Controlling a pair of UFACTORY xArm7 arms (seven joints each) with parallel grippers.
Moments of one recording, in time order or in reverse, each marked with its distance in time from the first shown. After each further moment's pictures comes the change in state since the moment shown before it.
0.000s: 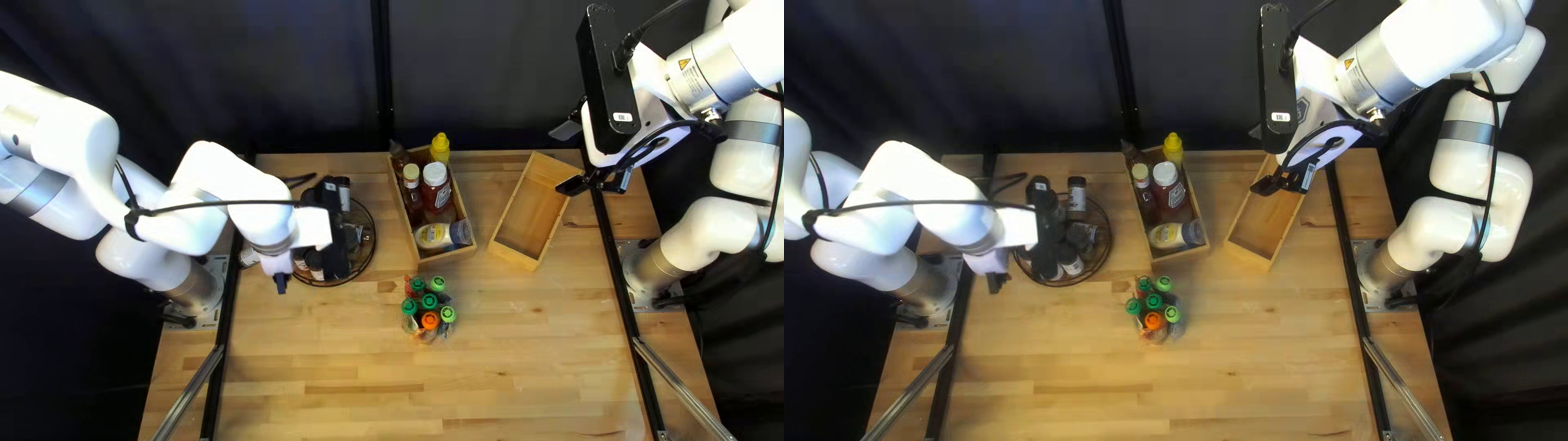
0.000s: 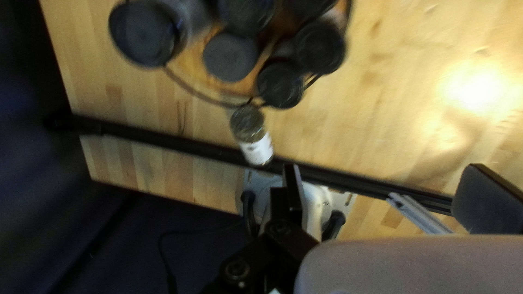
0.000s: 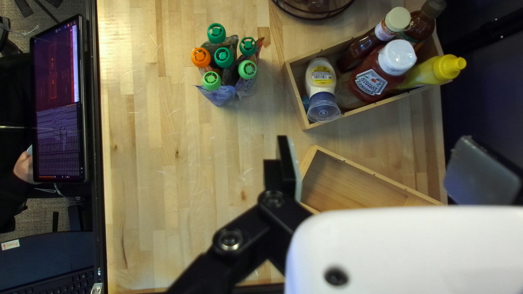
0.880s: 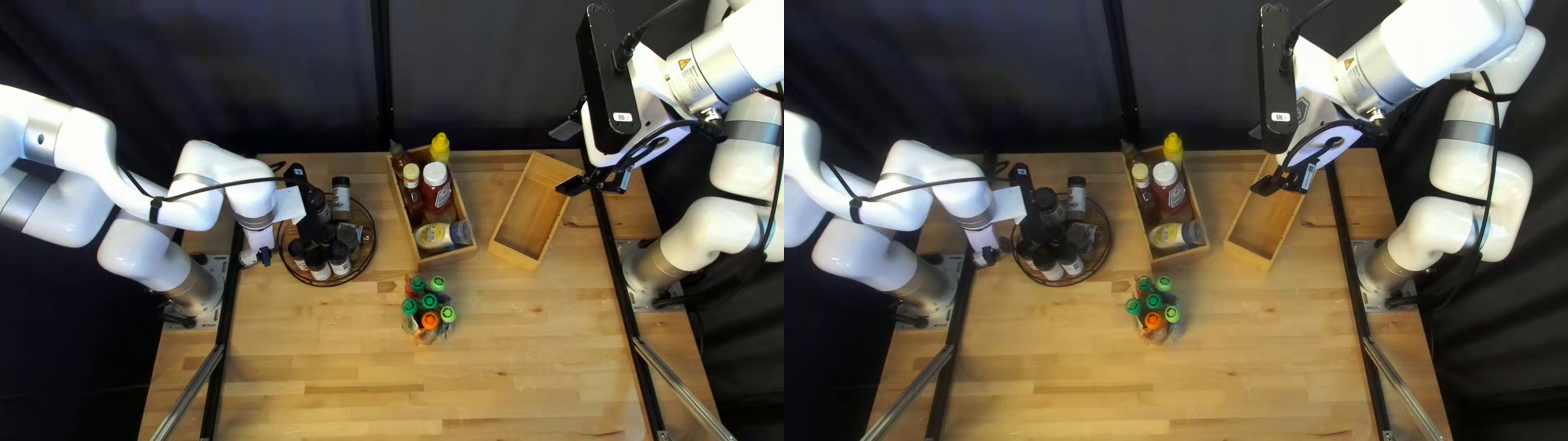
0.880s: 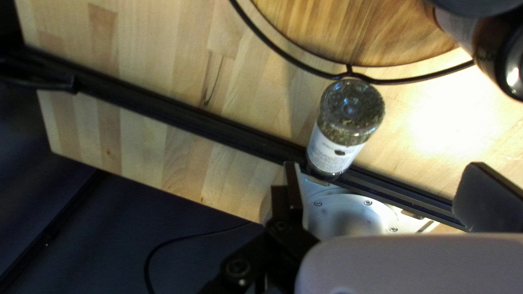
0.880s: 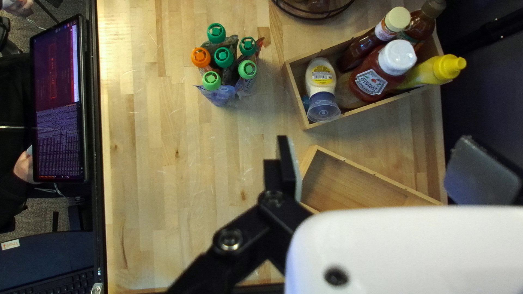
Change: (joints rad) left arm 0.185 -0.172 0.185 -0.356 0.198 -0.211 0.093; right arm 0.000 0.000 0.000 0.000 0.000 0.000 0.000
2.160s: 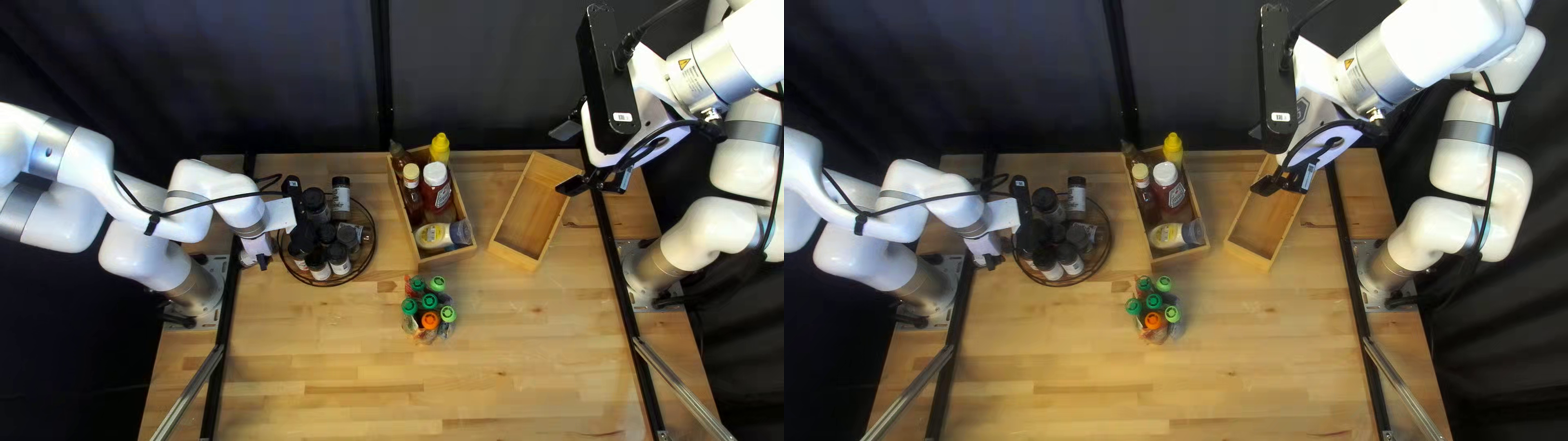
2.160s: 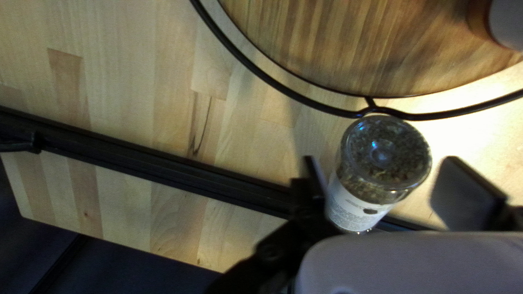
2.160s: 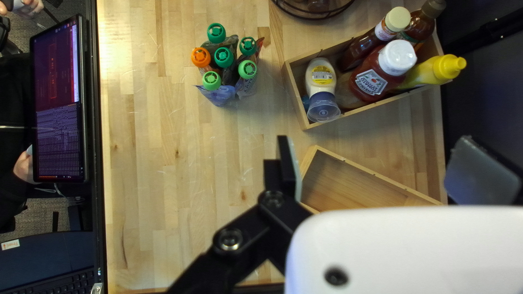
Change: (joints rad) left arm 0.091 -0.042 0.081 -0.151 0.145 -0.185 0.048; right arm 0.000 0.000 0.000 0.000 0.000 0.000 0.000
